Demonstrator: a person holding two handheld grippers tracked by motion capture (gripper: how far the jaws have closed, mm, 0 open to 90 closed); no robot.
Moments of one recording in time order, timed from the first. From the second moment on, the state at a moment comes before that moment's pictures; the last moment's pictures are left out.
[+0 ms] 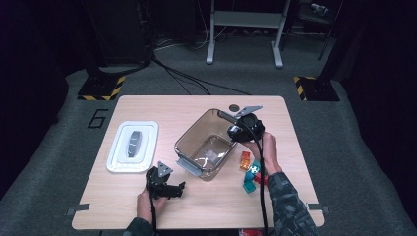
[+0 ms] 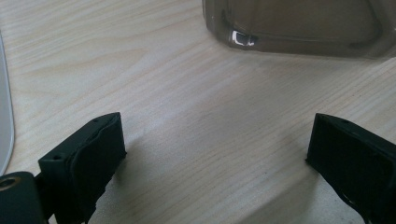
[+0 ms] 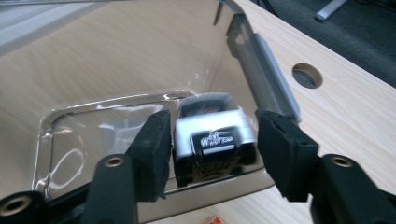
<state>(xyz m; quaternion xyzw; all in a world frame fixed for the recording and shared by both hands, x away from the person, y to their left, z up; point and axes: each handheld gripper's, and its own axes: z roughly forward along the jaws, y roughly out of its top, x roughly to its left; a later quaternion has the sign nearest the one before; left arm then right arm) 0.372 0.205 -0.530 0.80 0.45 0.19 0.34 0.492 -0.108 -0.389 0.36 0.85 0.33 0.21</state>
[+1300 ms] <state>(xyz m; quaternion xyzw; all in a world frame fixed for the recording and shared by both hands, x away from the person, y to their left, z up) 0.372 0.205 -0.530 0.80 0.45 0.20 0.34 0.416 -0.206 -0.442 0.45 0.82 0.33 0.14</state>
